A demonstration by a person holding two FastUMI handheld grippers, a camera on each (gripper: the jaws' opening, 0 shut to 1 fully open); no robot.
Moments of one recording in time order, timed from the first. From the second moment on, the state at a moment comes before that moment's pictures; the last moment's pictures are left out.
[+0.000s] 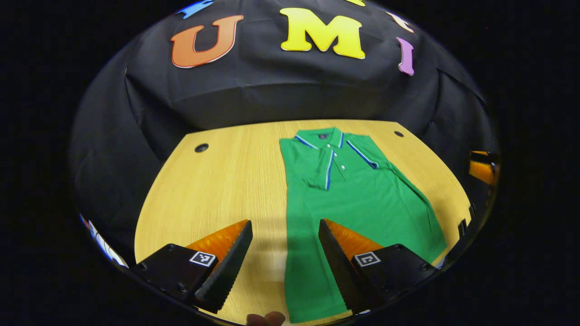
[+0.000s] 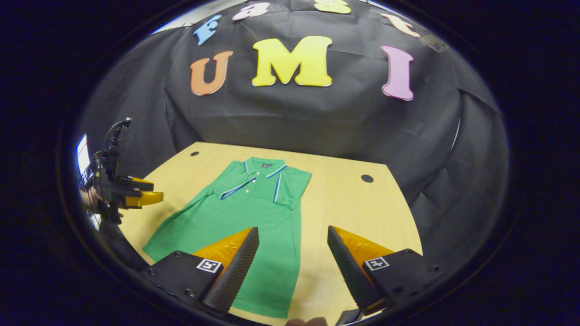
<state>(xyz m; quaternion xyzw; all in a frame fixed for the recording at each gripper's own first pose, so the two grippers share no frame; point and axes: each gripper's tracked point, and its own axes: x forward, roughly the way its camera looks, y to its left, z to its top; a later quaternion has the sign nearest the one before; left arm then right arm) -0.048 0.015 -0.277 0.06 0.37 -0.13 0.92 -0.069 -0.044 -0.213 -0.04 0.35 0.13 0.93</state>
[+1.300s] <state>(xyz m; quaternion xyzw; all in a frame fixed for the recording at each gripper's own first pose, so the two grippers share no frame) -0.197 0.027 -0.381 0.10 0.52 -0.15 0.83 -0.224 -0.053 -0.369 -0.09 0.56 0.18 0.80</state>
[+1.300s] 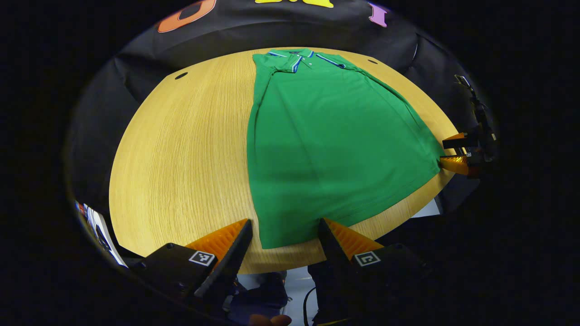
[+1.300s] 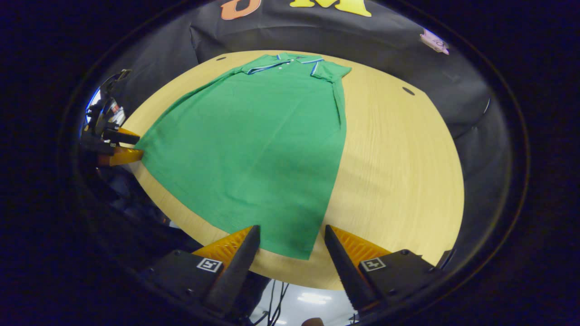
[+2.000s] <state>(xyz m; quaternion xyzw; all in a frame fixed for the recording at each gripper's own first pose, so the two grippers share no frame) -0.173 -0.012 -0.345 0.05 0.50 -0.20 0.84 -0.201 -0.047 -0.346 -0.02 0.56 0.19 0.81</state>
